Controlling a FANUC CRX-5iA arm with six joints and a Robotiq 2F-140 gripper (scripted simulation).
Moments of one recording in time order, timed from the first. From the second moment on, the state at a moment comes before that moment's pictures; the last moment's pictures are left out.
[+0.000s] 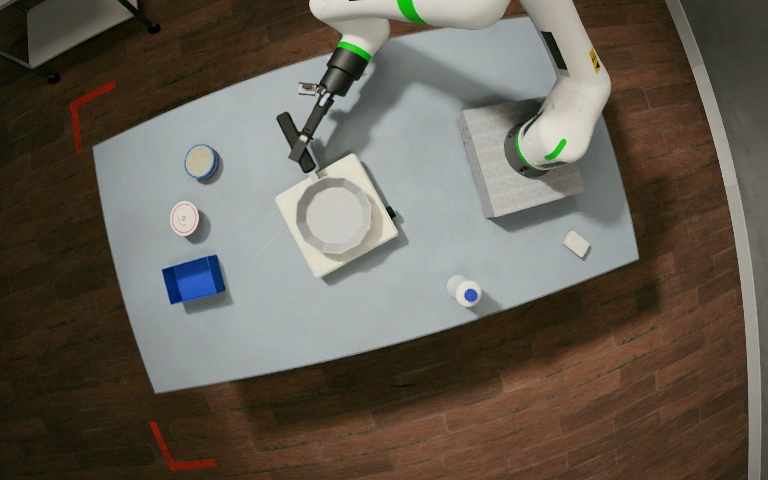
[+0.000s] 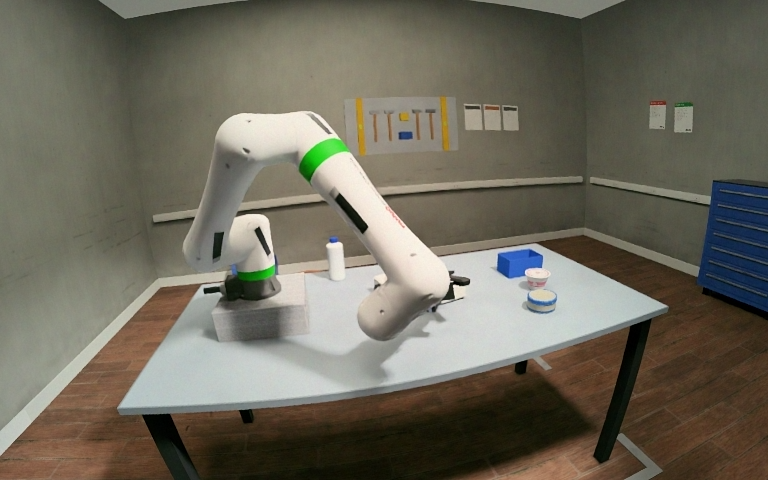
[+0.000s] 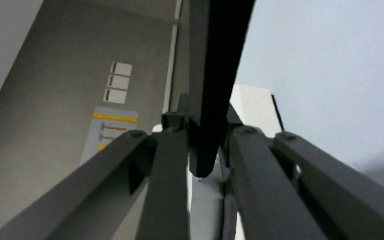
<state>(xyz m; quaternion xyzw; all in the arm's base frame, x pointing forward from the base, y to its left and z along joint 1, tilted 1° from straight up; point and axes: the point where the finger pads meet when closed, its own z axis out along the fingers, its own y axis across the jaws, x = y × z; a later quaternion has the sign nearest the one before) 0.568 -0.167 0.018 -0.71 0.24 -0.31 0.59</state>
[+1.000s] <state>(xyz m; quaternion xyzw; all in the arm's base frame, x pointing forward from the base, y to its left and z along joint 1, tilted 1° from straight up) 0.568 -0.168 0.021 -0.71 0.24 -0.31 0.59</state>
